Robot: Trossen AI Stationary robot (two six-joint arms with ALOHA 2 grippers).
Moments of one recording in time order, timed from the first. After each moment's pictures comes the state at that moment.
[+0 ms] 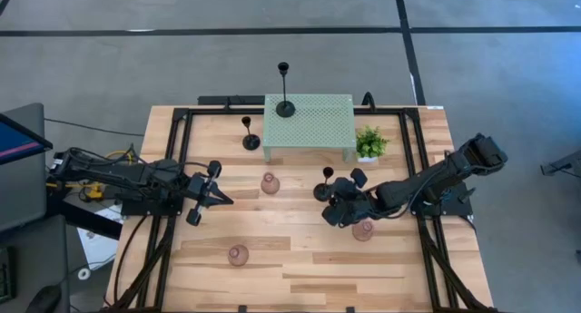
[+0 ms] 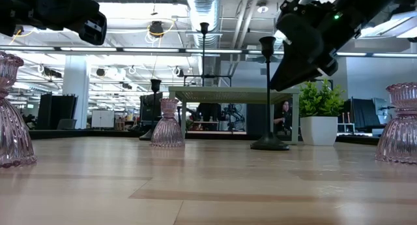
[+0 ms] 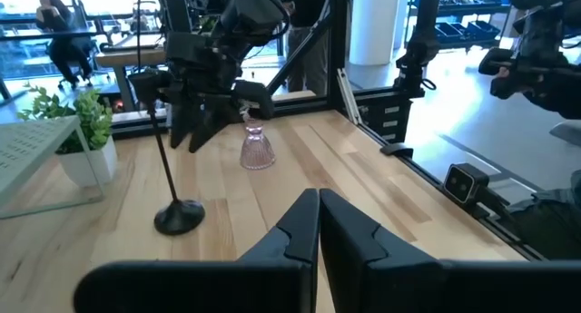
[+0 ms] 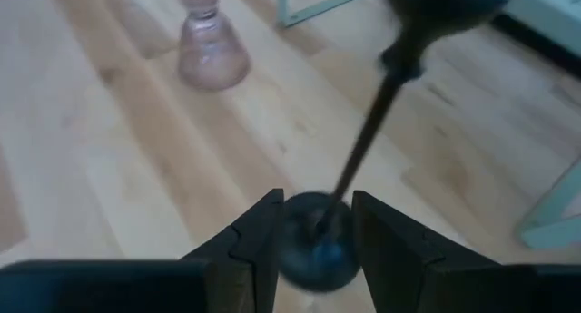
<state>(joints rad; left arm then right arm) -0.18 0.31 0.22 0.14 0.15 0.10 0.35 1.49 0.82 -0.31 0.74 0.75</state>
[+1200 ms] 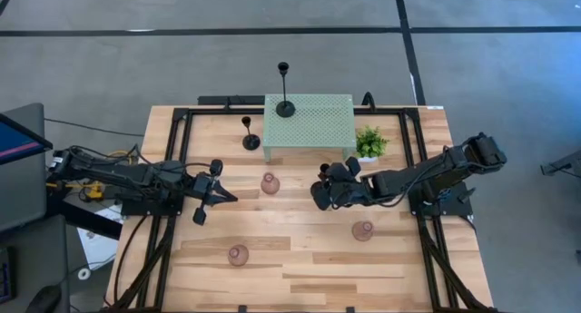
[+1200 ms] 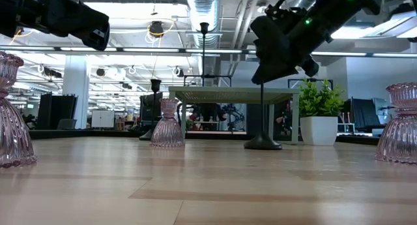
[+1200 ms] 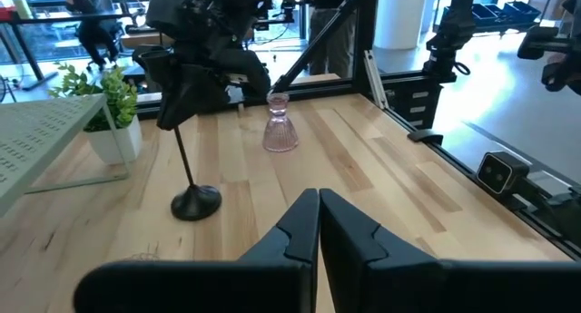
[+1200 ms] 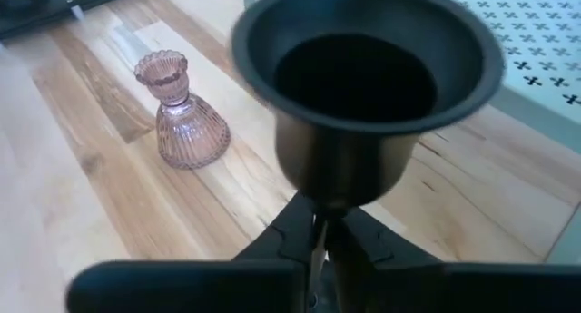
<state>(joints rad) -0.18 0.36 0.22 0.15 0.07 0.10 0.22 1.49 0.82 -0.14 0.73 0.67</state>
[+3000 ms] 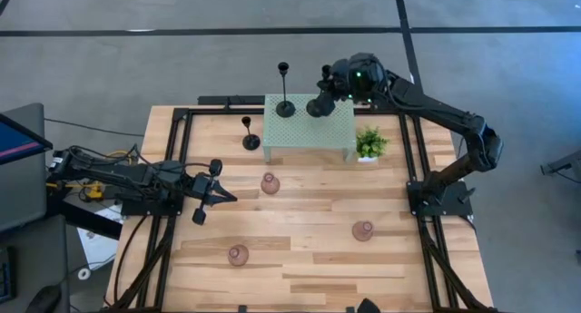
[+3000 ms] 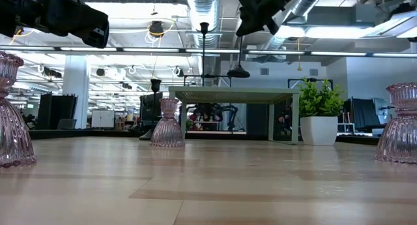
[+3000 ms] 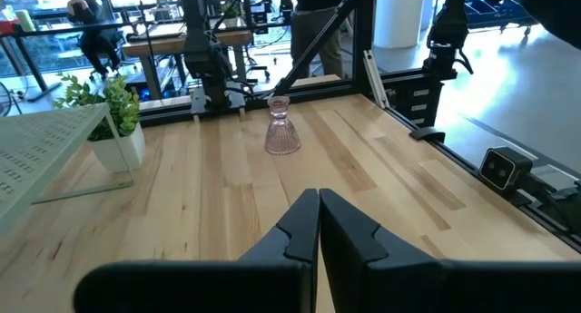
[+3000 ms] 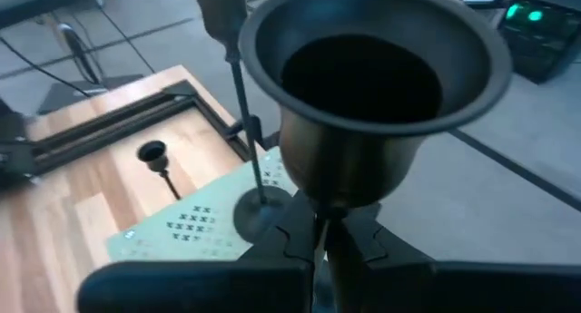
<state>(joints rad) -0.18 0.36 0.22 0.15 0.07 0.13 -0.52 1.49 1.48 -0.45 0.11 0.07</state>
